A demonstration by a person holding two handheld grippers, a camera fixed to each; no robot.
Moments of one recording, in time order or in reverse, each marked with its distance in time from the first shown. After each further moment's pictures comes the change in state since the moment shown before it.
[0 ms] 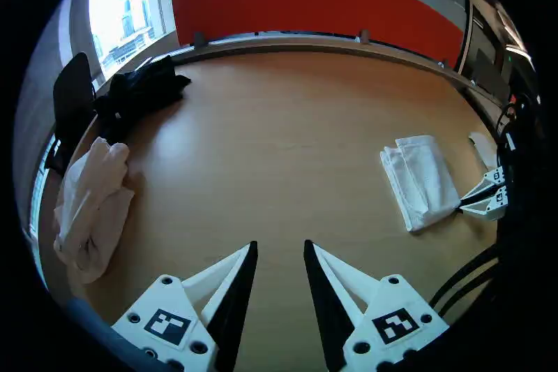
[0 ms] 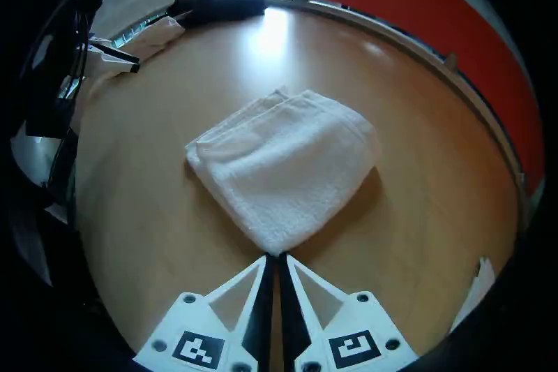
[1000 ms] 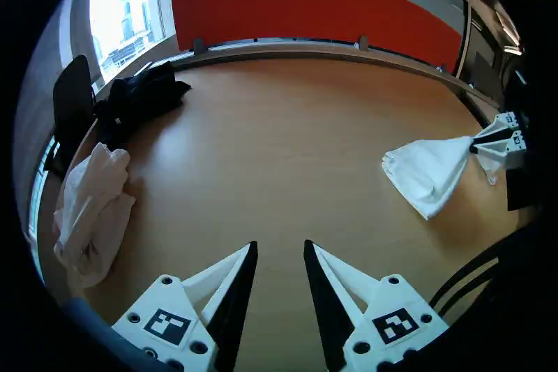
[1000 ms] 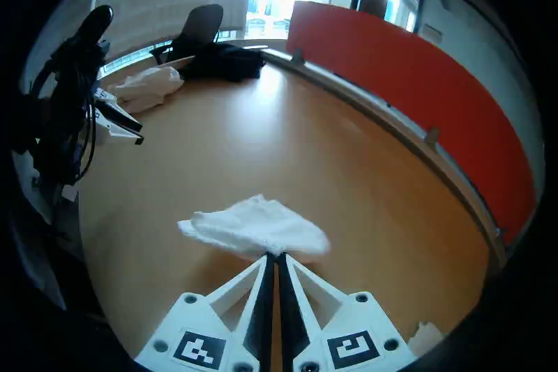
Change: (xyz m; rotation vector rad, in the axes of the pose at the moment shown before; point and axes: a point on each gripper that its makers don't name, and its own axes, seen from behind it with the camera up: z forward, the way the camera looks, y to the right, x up) left arm 0.009 -0.001 -0.001 -0.009 0.030 -0.001; right arm 0.132 0.027 -0.066 -0.101 0.228 -0.121
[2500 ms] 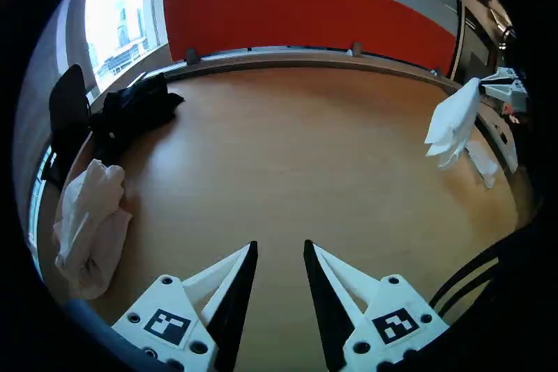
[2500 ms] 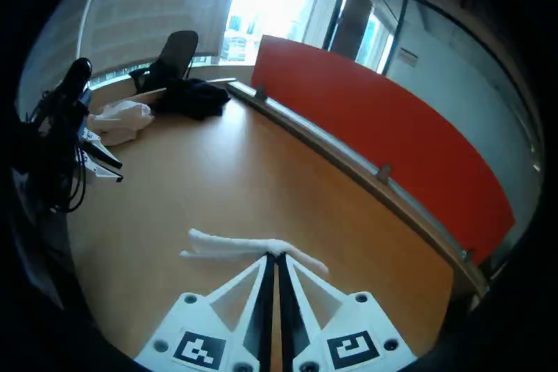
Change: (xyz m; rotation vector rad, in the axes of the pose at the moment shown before) left arm 0.020 0.010 0.004 -0.021 0.031 0.022; right arm 0.058 0.089 -0.063 -0.139 0.094 -0.003
